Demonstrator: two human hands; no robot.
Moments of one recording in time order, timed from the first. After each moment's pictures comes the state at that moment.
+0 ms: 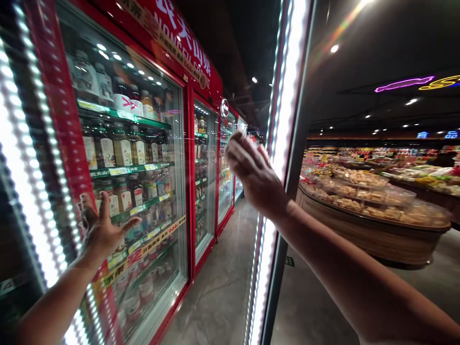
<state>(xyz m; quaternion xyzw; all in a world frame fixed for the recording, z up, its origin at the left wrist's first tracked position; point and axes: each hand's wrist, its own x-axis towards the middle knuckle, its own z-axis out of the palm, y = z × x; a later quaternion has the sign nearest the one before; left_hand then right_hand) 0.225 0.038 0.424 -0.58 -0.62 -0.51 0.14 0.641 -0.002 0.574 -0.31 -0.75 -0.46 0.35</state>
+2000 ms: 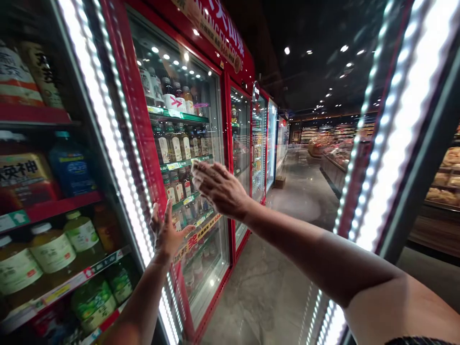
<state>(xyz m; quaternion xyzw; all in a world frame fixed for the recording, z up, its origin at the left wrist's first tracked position) 0.164 0.029 0.379 -0.57 -0.64 -0.49 0.15 0.400 0.053 0.523 -0.21 -0.84 -0.38 0.32</state>
